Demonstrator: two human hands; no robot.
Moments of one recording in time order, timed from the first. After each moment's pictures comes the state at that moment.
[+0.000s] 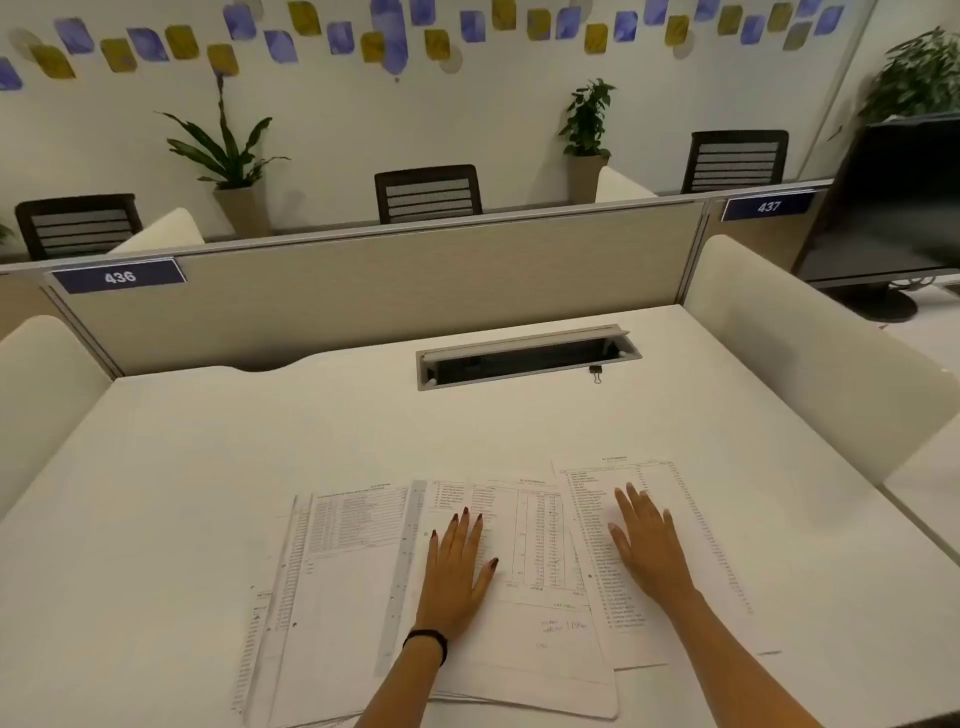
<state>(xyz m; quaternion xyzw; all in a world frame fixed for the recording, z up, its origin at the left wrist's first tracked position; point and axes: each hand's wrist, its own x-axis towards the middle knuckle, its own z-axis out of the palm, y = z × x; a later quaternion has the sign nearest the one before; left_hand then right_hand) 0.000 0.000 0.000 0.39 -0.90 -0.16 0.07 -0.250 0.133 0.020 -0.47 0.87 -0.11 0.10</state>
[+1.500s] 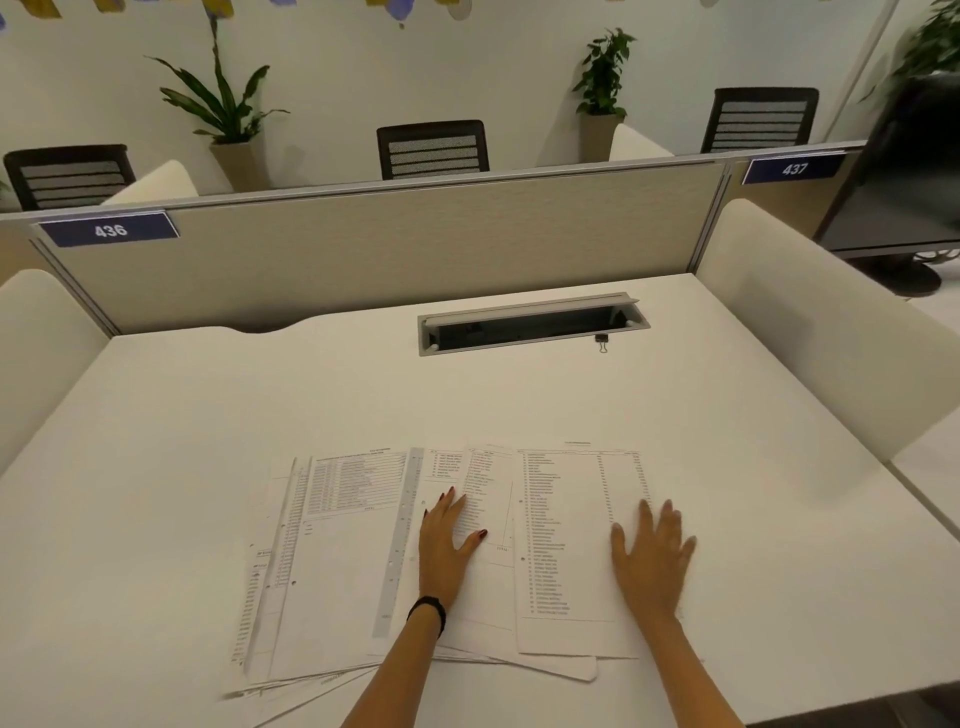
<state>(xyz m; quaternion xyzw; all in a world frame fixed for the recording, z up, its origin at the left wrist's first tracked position) 0.002 0.011 0.001 0.46 -0.74 -0.41 0.26 -0.199 0.155 0.001 -0.27 0.94 -0.20 0.06</state>
